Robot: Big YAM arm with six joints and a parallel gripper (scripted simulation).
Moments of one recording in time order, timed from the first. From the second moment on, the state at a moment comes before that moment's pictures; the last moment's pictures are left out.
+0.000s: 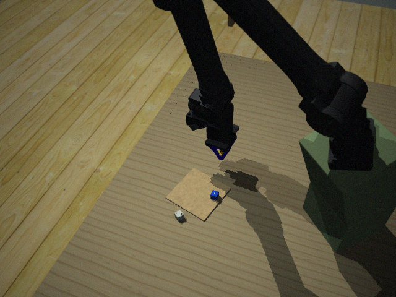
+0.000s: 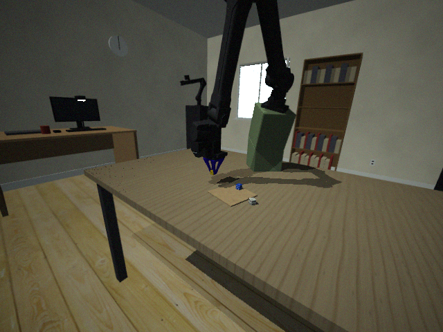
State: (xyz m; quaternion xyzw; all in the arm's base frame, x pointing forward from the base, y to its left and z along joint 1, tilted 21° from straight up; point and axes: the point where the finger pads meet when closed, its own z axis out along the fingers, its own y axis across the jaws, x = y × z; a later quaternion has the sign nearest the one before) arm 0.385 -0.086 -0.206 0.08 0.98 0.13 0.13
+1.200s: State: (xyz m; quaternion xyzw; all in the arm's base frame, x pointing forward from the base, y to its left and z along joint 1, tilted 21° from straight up) arm 0.416 0.008 -0.126 0.14 0.98 0.12 0.12
